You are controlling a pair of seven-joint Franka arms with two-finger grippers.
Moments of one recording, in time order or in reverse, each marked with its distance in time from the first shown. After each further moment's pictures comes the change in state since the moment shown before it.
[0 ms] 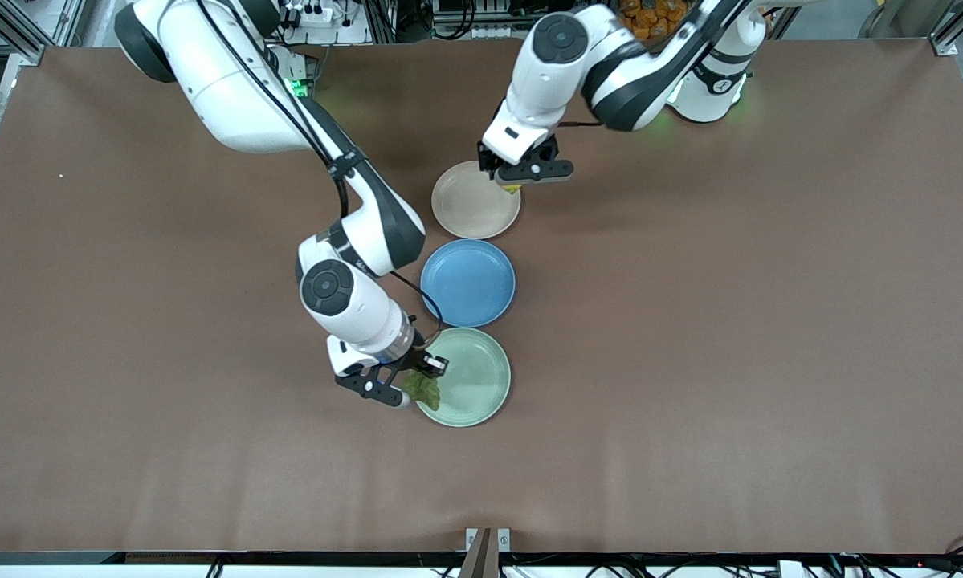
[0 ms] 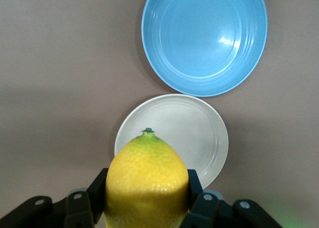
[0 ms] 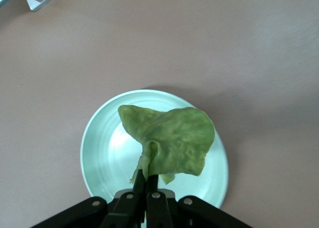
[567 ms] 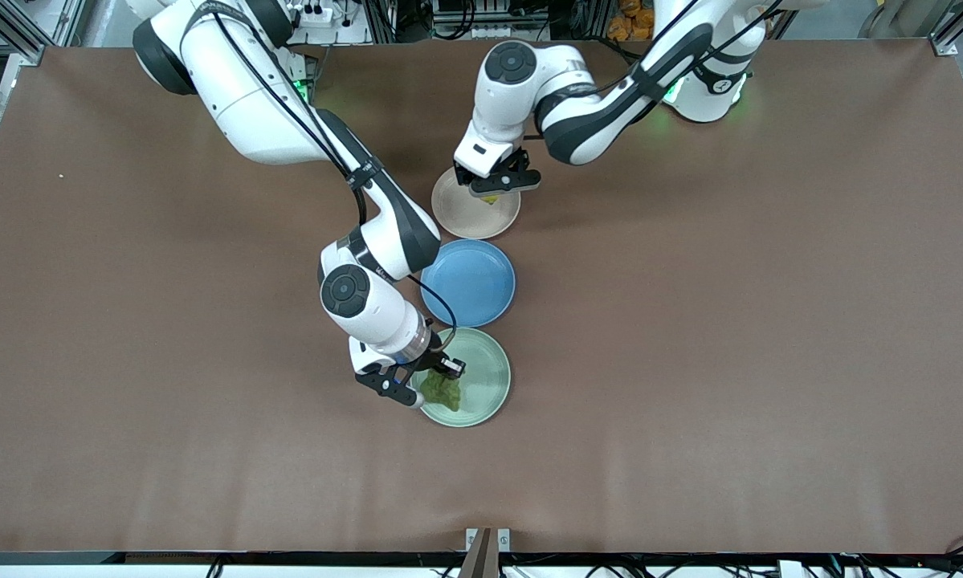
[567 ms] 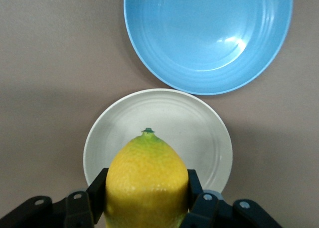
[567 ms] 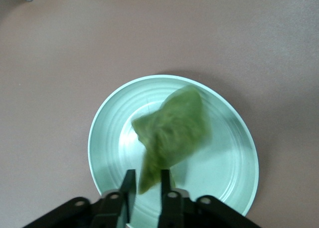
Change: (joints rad) left arm -0.200 0.241 0.108 0.099 0.333 0.022 -0.353; right arm 0.018 0.041 0.000 0.019 0.038 0.038 0.038
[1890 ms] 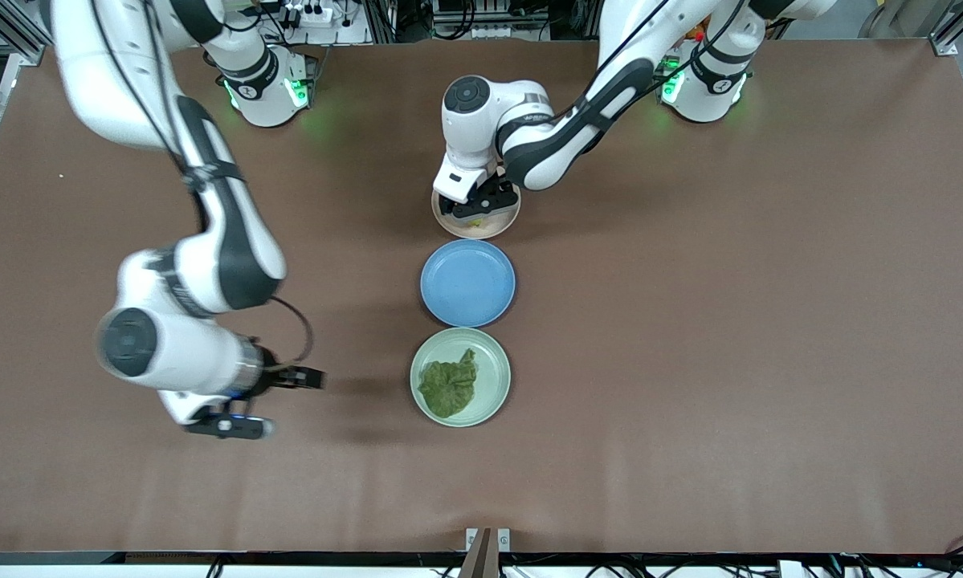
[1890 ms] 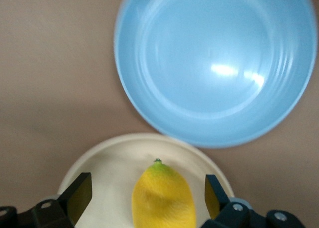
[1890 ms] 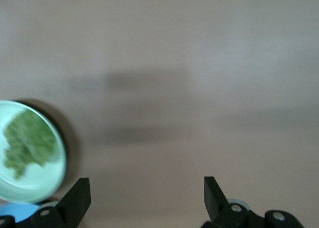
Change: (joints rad) left arm -0.227 0.064 0.235 0.186 0.098 -0.131 -0.082; right arm -0.310 -0.203 -0.058 0.059 -0.098 -0.586 -0.666
